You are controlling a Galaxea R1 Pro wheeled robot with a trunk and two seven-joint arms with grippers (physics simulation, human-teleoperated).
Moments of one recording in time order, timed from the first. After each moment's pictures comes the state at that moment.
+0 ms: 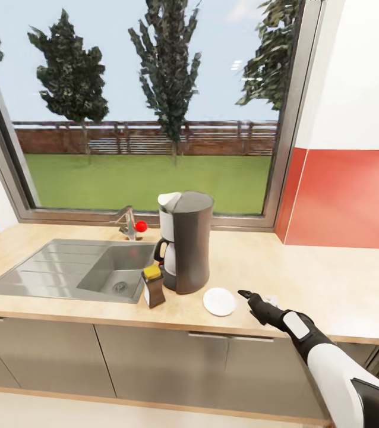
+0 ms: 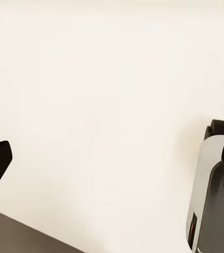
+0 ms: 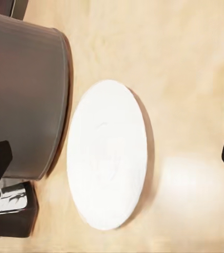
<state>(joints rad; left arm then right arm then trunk) -0.35 0.13 -0.16 -0.14 0.13 0.29 0.28 -0.82 -0.07 -0.33 -0.31 -0.59 0.47 0.35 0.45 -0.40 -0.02</state>
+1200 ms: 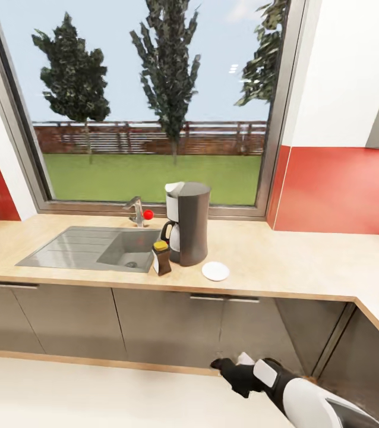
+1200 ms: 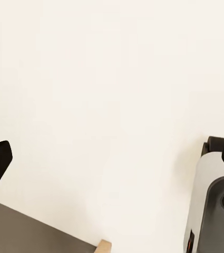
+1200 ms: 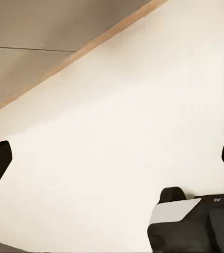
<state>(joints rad) -0.36 0.13 -0.15 -0.14 0.13 0.24 0.27 -0.74 0.06 -0.33 -0.02 -0.32 0.44 0.18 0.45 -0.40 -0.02</state>
